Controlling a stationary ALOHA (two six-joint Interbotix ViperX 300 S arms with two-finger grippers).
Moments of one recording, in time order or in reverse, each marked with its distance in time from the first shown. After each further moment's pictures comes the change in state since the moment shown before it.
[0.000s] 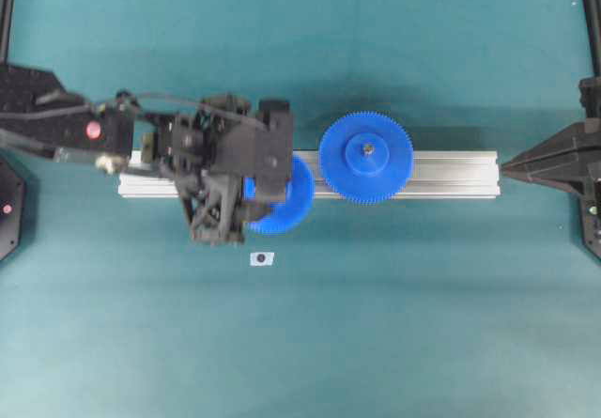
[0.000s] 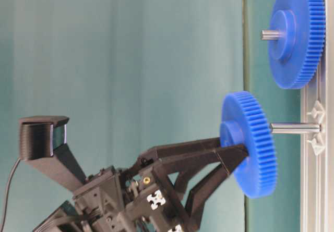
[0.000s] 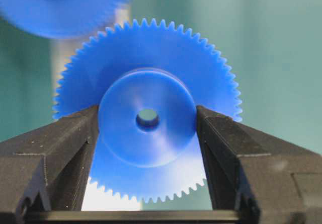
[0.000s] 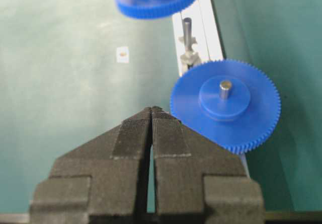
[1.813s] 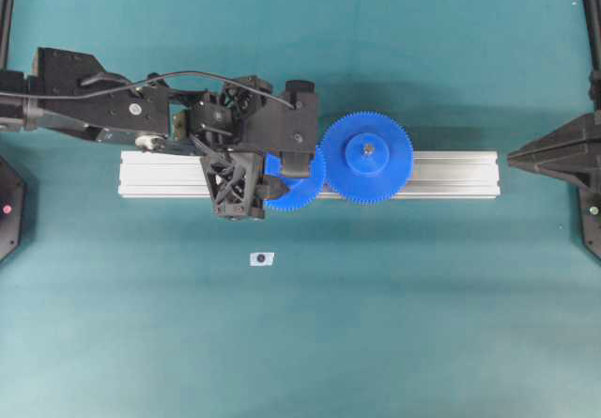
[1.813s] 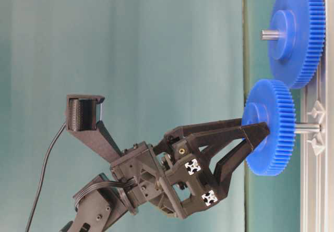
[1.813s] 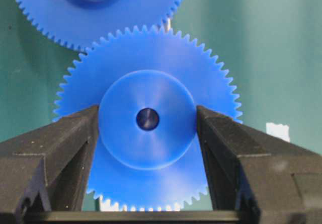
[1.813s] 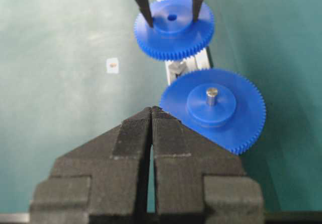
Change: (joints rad) left arm 0.075 0.124 -0.037 0.002 -0.048 0.066; right arm -0.031 -0.040 0.012 -0.009 -0.002 0.002
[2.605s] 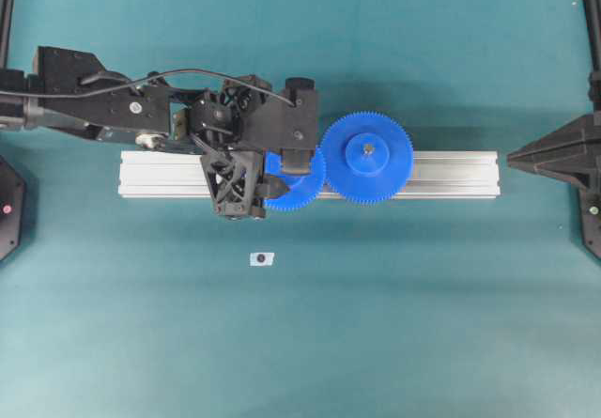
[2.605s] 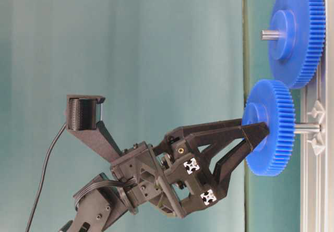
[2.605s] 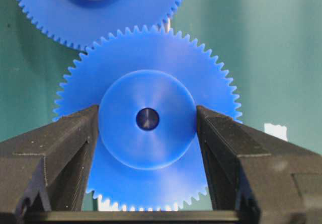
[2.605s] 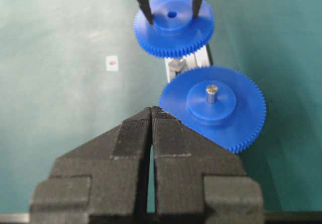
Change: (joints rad) left arm 0.002 0.000 -0.002 0.000 0.005 -0.018; right arm 0.000 -0.002 0.005 0.000 -0.003 0.000
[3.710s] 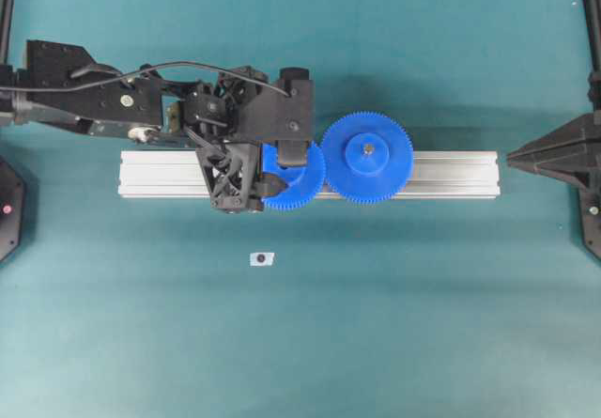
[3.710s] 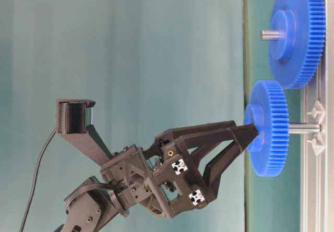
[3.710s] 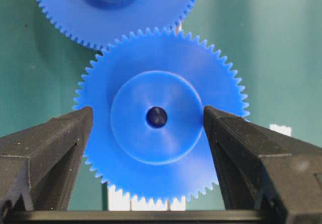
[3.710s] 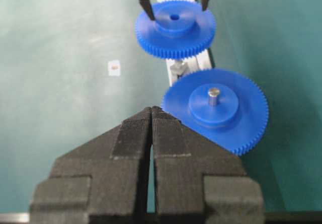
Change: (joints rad) left arm 0.009 -0.034 0.002 0.000 0.000 -0.014; right arm 0.002 0.000 0.002 0.000 -0.014 0.021
